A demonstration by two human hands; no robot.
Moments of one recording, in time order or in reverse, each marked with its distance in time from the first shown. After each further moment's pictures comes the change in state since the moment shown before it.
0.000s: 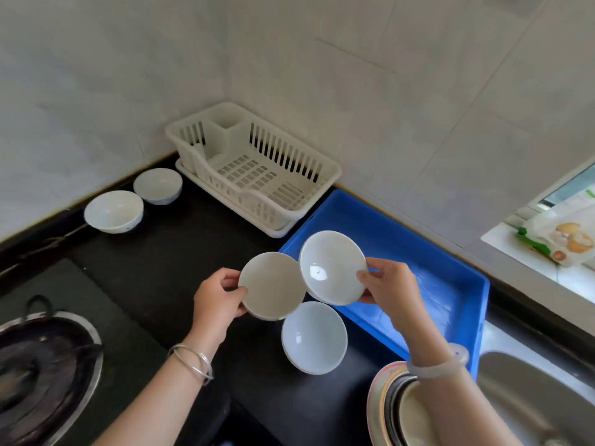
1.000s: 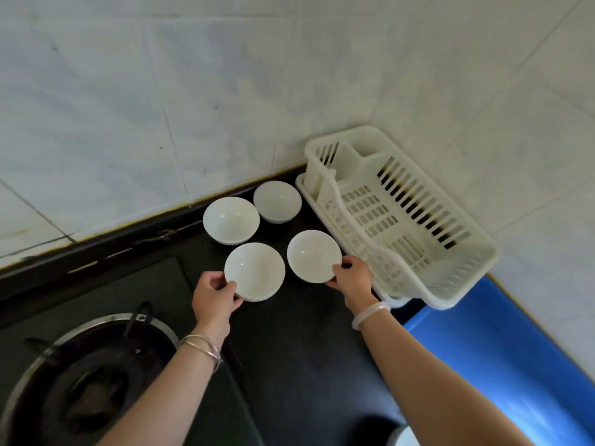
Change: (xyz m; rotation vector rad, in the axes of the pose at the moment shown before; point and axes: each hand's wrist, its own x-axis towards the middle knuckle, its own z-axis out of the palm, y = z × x) left_hand 0.176 -0.054 -0.149 -0.514 0.495 -0.282; right_hand 0.163 -0.051 0.315 -0.003 -0.191 0.140
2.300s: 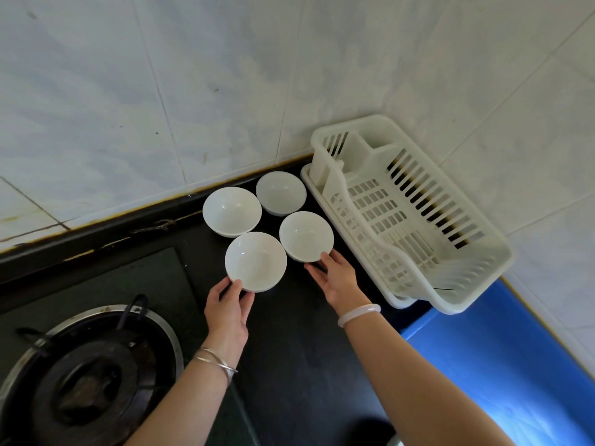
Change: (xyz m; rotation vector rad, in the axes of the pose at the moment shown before) left_hand -0.022 -0.012 0.019 -0.471 0.074 -0.302; right_hand -0.006 -0.004 0.029 0.606 -0.174 0.317
